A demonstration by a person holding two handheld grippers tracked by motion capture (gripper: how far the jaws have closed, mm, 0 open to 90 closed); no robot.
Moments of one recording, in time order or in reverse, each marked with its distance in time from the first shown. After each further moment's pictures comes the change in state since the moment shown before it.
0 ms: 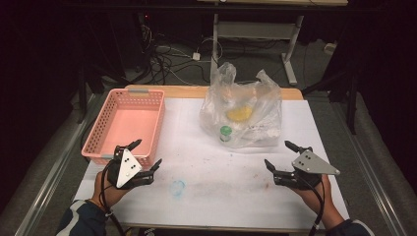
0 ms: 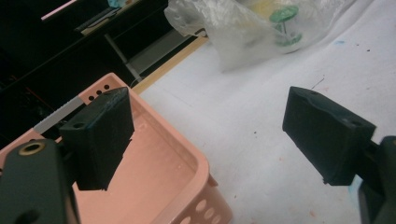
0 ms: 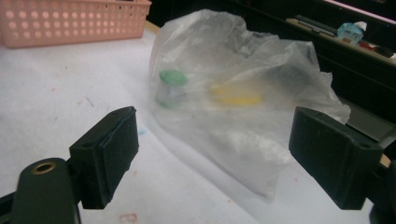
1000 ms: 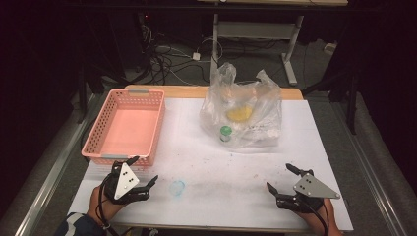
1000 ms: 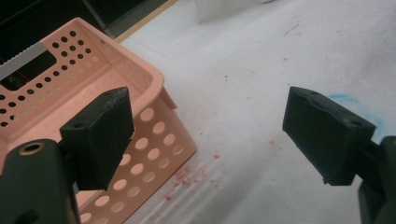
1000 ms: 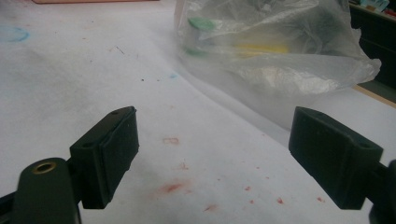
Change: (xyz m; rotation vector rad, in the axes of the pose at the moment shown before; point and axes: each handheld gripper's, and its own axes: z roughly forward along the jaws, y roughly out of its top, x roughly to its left) left arm -0.018 -0.029 -0.011 0.121 -0.072 -0.039; right arm 0.025 -0.044 -0.024 0.068 0.038 0.019
